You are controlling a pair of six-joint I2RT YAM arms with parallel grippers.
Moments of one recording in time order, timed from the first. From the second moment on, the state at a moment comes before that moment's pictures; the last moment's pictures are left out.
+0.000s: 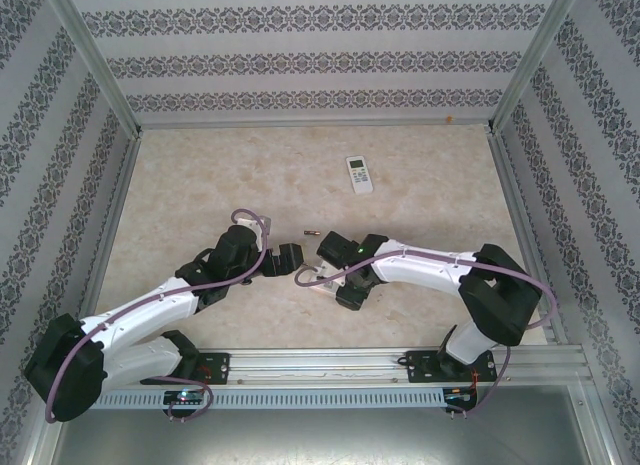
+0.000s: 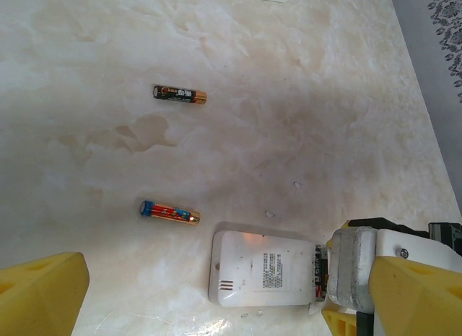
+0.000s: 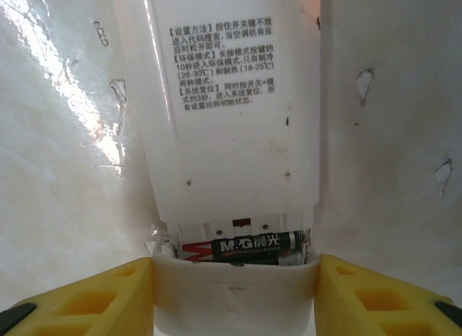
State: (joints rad) left arm -0.65 1.07 0.53 -0.08 0.11 -0.72; right arm 0.91 1.58 0.94 -0.81 0.04 -0.19
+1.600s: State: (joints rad) left arm -0.76 1.61 0.85 -0.36 0.23 -0.57; right arm 0.89 1.15 0.55 -0.51 0.12 1.10
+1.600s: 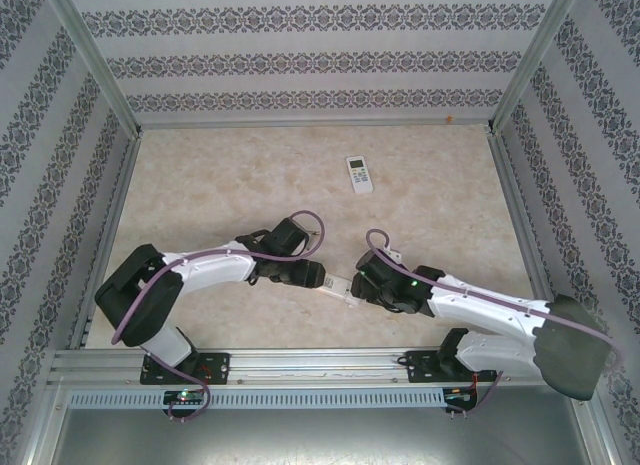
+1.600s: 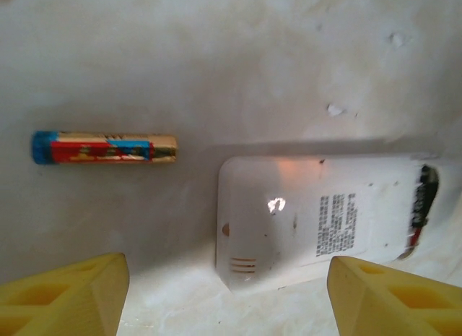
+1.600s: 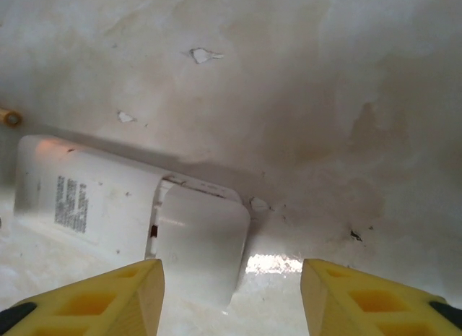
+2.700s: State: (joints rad) left arm -0.78 1.67 0.91 -0.43 0.18 -0.53; right arm 0.85 1.34 0.65 -0.54 0.12 1.14
